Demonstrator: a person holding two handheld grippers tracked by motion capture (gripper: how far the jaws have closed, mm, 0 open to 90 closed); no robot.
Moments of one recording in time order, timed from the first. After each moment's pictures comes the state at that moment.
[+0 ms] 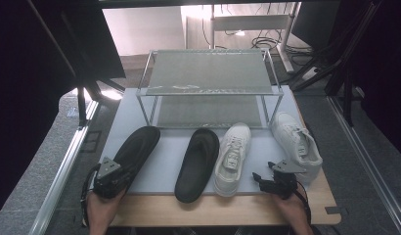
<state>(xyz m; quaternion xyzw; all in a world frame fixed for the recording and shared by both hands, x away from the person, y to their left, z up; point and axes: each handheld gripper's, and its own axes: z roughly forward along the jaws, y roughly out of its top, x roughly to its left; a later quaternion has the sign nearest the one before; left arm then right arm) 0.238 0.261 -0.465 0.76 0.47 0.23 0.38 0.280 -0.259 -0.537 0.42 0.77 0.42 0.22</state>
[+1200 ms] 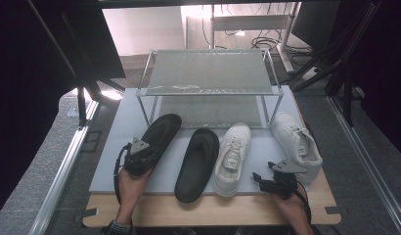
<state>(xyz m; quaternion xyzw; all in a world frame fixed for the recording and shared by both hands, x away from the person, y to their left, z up) 0.311 0.198 -0.472 0.76 0.46 0.22 0.40 0.281 -0.260 -0.537 0.42 0.77 0.42 0.22</state>
